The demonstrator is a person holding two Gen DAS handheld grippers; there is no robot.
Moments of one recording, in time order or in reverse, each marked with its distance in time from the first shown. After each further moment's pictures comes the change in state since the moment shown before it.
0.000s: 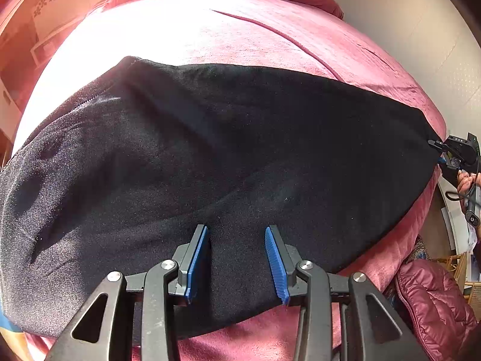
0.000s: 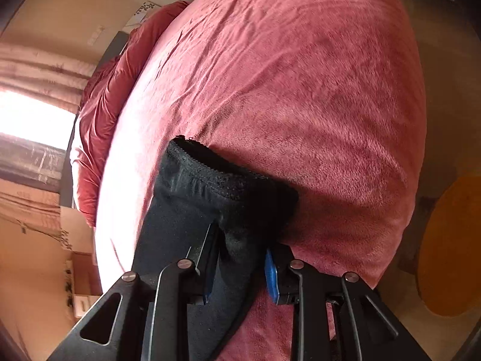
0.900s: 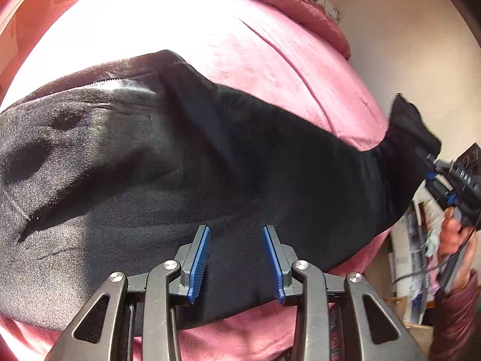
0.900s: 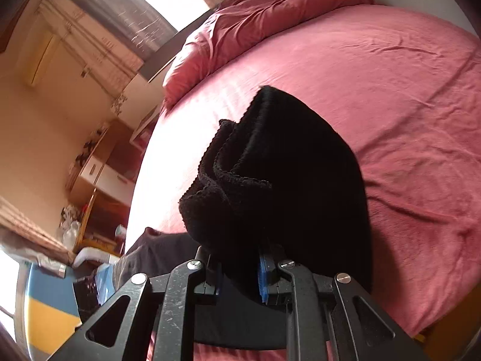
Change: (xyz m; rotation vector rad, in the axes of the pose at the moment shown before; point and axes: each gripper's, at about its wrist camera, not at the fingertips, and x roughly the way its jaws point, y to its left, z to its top) left arm -0.024 0.091 0.015 -0.262 -0.020 -0.265; right arm -0.009 0.242 -0.152 -0.733 0.231 0.253
